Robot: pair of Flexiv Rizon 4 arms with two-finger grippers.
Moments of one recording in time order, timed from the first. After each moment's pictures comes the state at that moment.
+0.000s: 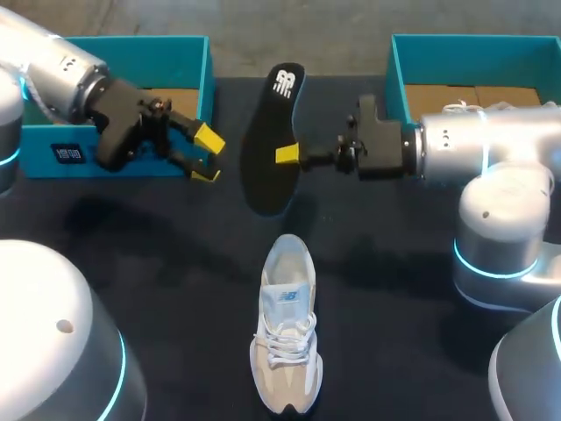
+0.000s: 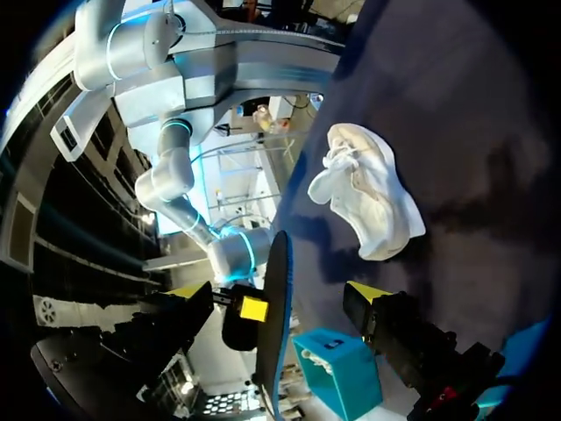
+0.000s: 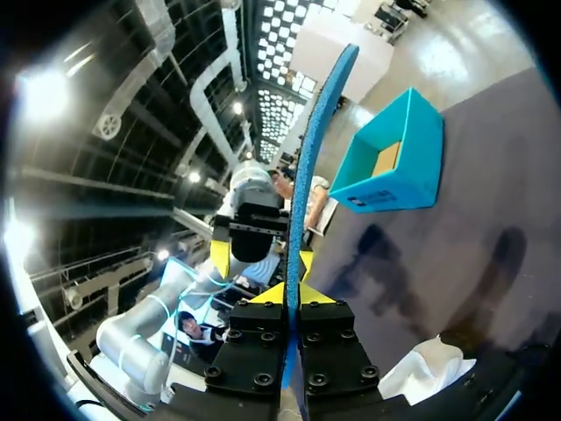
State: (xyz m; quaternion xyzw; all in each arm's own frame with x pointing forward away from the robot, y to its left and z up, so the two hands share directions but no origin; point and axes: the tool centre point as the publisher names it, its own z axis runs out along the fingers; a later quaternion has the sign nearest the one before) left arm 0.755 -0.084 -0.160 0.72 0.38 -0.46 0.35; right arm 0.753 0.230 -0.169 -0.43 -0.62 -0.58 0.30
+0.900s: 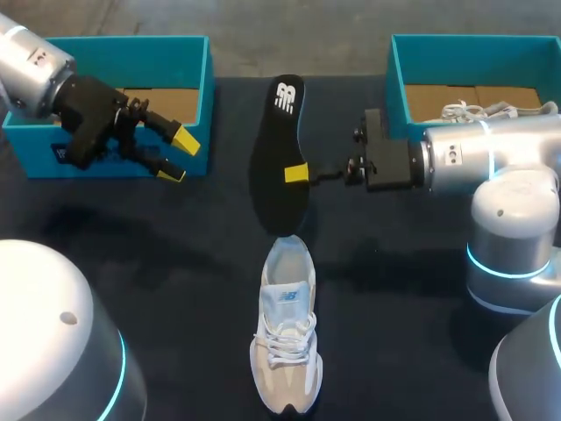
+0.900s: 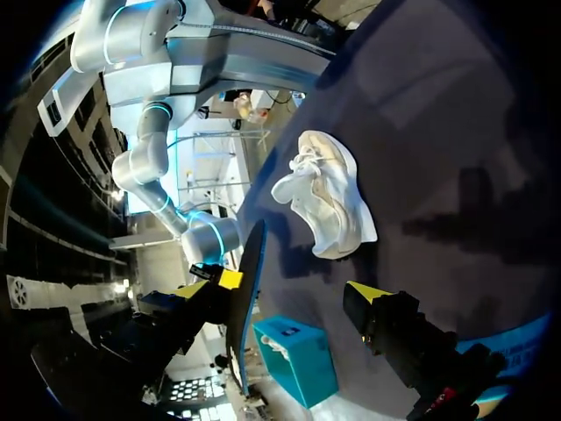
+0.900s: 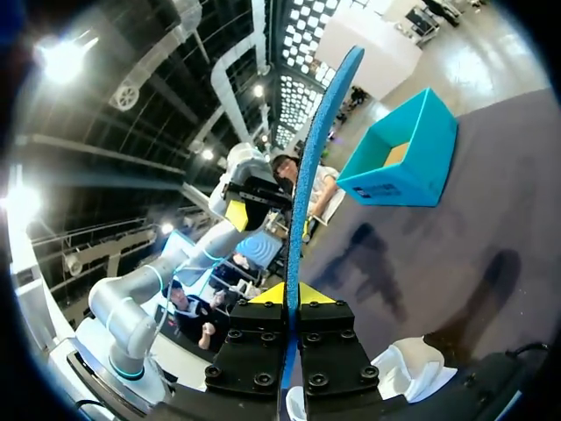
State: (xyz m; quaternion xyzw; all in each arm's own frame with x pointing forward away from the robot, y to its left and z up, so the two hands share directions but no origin) left arm 0.771 -0.043 -0.175 0.72 0.46 -0.41 0.33; right arm 0.742 0.220 -0.193 -0.37 -0.66 -0.59 0.30
